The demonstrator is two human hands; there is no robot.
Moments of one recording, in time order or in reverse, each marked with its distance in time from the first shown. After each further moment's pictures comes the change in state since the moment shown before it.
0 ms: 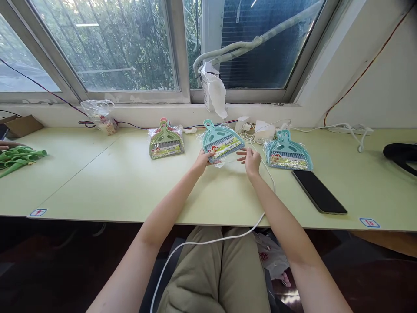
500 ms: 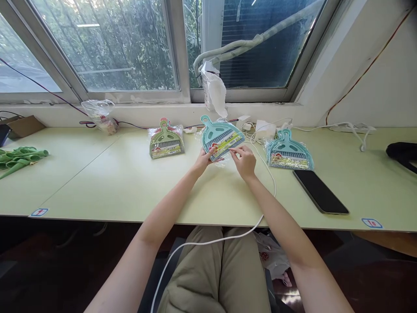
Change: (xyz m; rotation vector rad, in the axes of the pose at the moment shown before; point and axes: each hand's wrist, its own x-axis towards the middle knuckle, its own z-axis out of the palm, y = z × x) left_hand -0.013 0.001 0.001 -0.073 -0.216 0.111; right_hand -0.021 -0.007 0.010 -0.656 -0.097 -0.636
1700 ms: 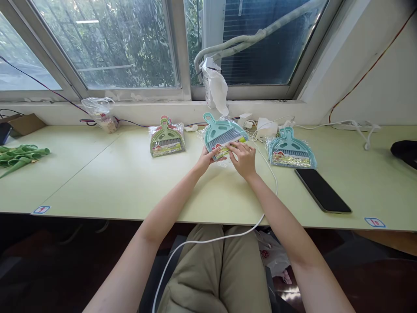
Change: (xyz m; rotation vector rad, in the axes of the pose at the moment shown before) left_hand -0.004 -0.004 0.006 -0.055 -0.037 0.063; right_hand -0.001 -0.002 -0.001 -0.228 -0.084 -0.269
